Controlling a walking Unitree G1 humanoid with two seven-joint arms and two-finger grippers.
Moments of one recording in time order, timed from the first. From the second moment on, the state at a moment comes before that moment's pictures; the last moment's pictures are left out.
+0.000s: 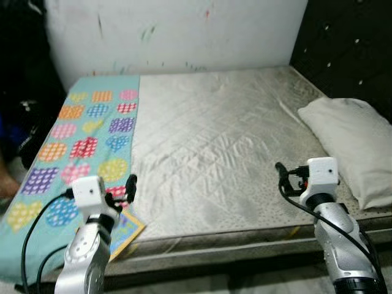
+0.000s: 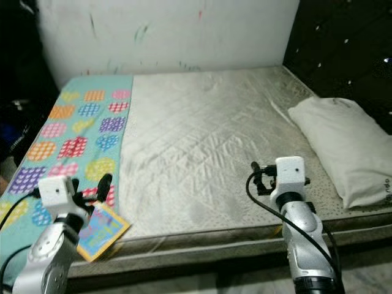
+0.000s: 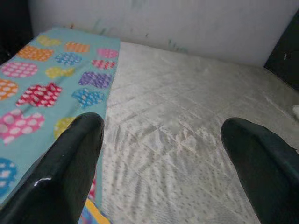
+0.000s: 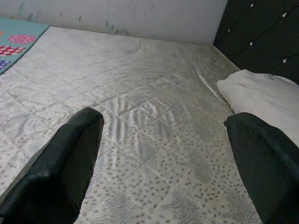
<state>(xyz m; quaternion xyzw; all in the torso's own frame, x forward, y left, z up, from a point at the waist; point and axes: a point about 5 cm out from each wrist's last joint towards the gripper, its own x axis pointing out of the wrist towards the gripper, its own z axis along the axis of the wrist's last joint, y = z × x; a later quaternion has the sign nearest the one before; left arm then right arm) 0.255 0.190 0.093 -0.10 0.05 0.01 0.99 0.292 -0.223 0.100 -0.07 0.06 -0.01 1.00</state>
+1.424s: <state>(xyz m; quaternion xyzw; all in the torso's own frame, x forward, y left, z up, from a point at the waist) 0.250 0.182 0.101 -0.12 0.02 -0.02 0.99 0.292 -0.200 0.089 -0.08 0.07 0.03 0.99</state>
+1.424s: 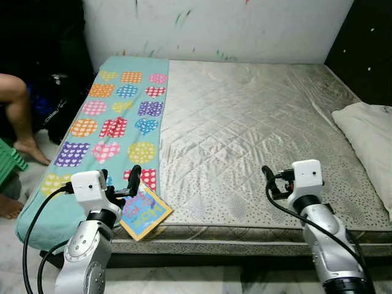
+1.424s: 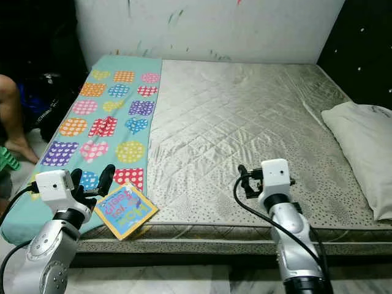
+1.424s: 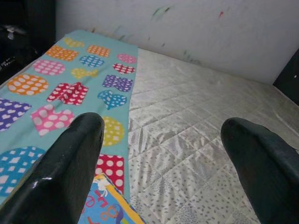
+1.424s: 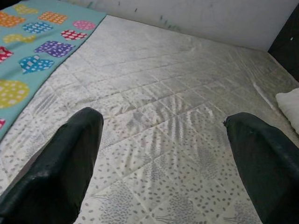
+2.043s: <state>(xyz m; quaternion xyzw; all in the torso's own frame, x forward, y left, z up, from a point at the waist) 0.233 0.180 0.096 -0.13 0.04 -0.03 0.99 0.293 -0.182 0.091 -0.06 0.05 0.05 1.00</state>
